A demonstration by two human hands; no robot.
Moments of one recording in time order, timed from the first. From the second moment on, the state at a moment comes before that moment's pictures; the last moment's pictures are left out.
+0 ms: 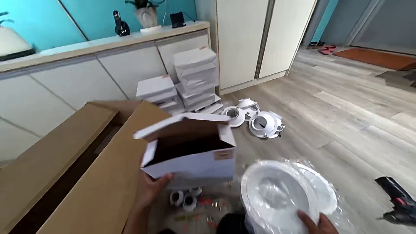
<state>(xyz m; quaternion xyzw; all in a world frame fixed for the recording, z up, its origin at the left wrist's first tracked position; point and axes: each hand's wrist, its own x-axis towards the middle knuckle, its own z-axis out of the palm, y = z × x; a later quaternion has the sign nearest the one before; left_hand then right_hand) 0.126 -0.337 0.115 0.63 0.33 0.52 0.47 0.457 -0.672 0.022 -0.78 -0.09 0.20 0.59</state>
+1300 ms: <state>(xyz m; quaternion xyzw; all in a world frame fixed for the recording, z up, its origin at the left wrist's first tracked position) -0.164 -0.581 0.141 0.78 0.49 0.29 0.27 0.211 -0.564 0.183 -0.27 -0.85 0.07 0.44</state>
